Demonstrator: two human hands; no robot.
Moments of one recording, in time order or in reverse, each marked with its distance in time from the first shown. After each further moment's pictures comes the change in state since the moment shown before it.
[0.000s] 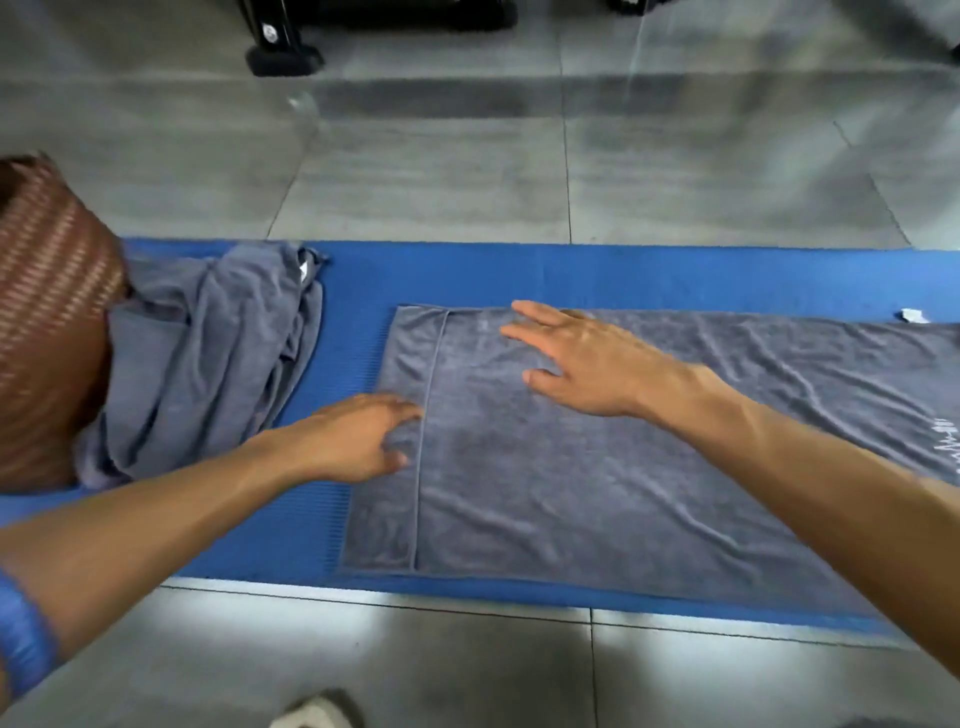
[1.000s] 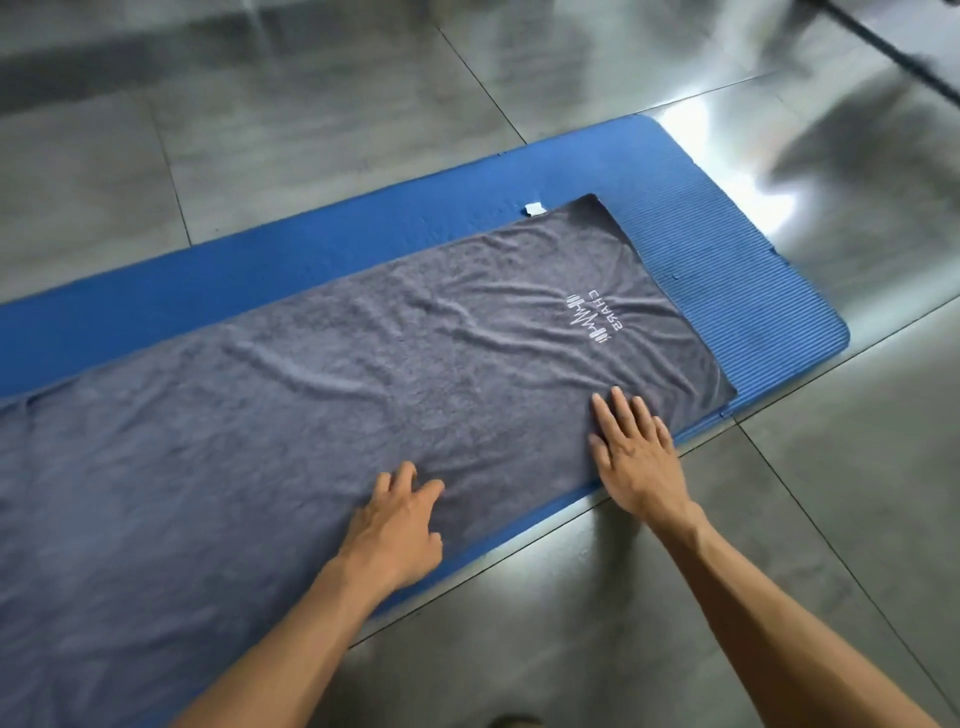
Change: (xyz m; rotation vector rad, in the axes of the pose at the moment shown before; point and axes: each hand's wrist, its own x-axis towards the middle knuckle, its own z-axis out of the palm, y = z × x) left_hand 0.136 0.353 0.120 0.035 -0.100 0.255; right_hand -0.351 0.244 0.222 0.160 0.146 1.086
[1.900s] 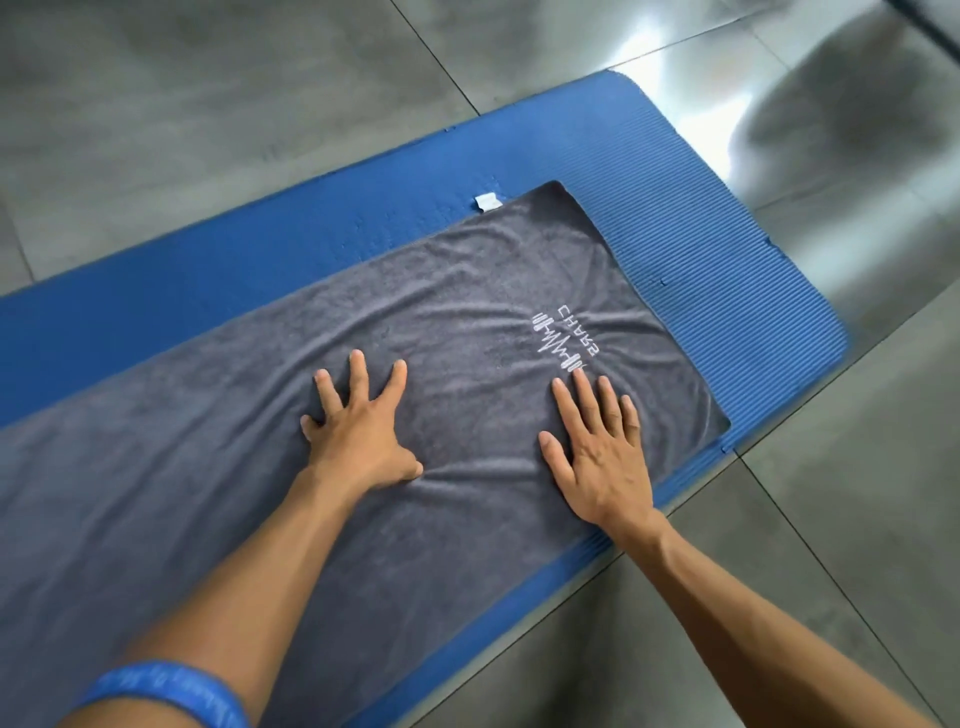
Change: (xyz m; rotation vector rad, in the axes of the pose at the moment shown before) left_hand 0.164 0.003 -0.095 -0.066 -0.047 -0.189; right_hand 0.075 -0.013 0.011 -0.033 0.086 0.016
